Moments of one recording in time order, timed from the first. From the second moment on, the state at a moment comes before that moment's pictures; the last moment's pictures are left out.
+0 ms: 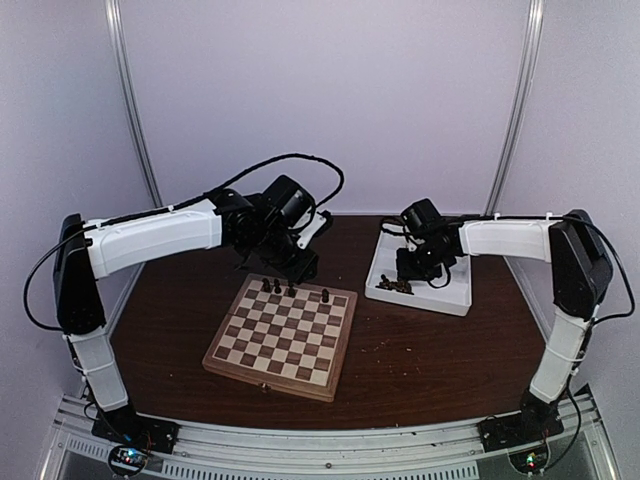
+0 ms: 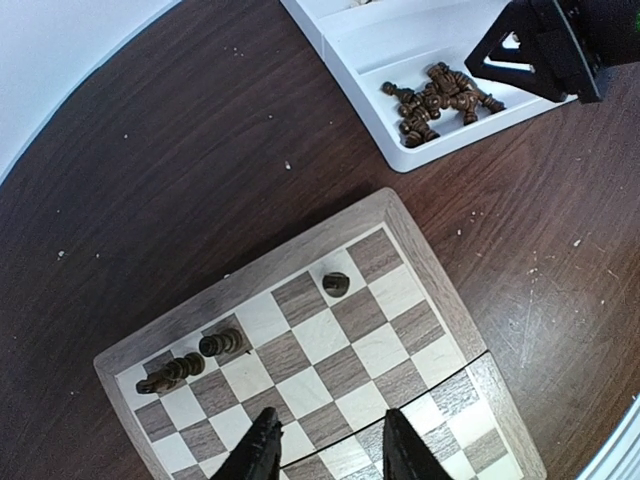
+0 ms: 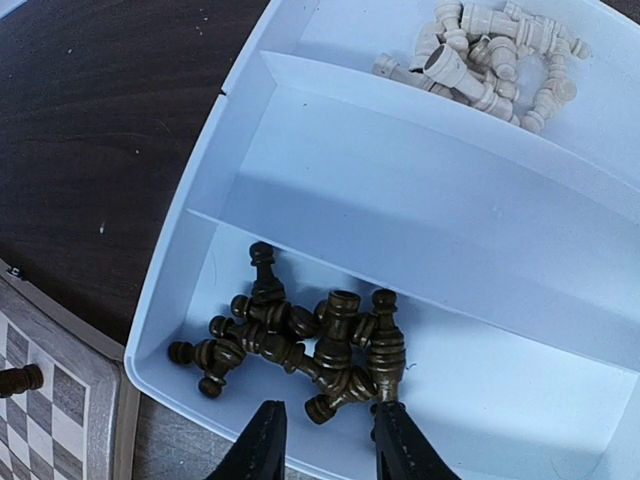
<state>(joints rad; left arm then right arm) -0.89 1.85 1.65 -0.75 -0.09 -0.09 0.52 1.81 1.27 -0.48 0.13 0.46</state>
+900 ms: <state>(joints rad) -0.89 1.76 1.55 -0.71 -0.09 -0.12 0.51 2.05 1.47 -0.54 0.16 0.57</state>
